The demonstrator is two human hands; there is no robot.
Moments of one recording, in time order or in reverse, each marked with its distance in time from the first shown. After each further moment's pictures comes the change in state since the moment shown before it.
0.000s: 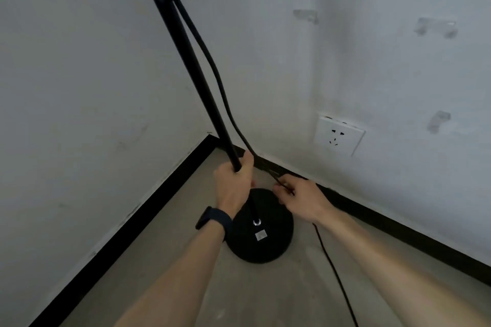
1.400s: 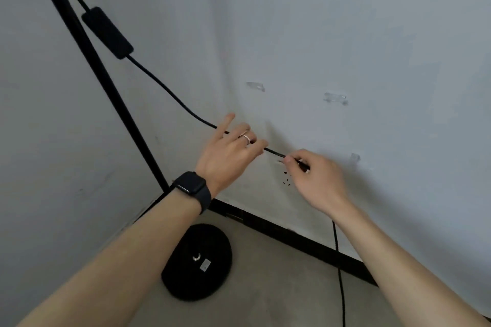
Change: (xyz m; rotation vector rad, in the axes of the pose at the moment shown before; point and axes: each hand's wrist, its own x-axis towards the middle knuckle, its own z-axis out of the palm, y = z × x) left_hand 0.036 0.133 0.010 1.031 0.110 1.552; right_hand -0.070 -0.068 -0.138 -0.095 0.646 -0.068
